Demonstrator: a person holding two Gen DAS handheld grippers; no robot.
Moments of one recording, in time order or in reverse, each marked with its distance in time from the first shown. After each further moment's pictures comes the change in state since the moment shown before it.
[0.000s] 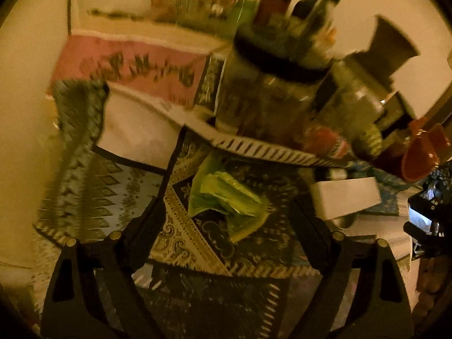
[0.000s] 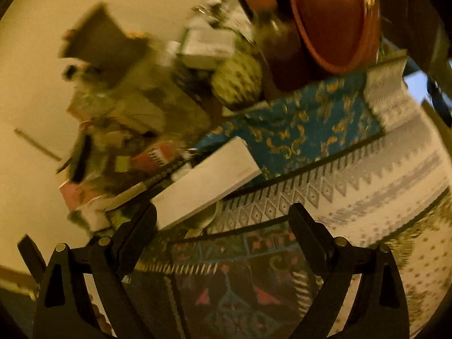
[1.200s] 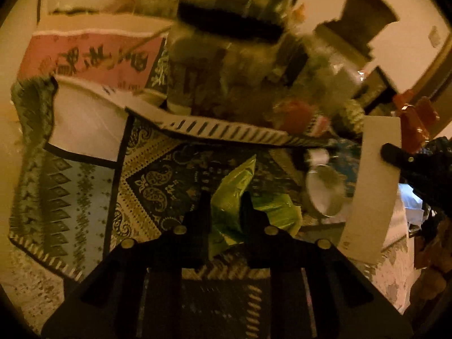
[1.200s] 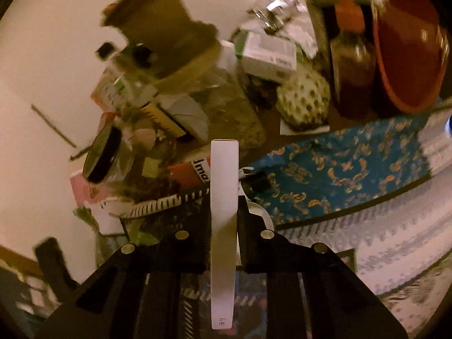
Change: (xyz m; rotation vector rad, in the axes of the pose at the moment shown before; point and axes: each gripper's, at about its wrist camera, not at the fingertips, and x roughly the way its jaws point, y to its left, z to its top) left arm 0.004 -0.045 -0.020 0.105 0.009 -0.098; right arm -0.006 0.064 -0.004 -0.241 -0.100 0.039
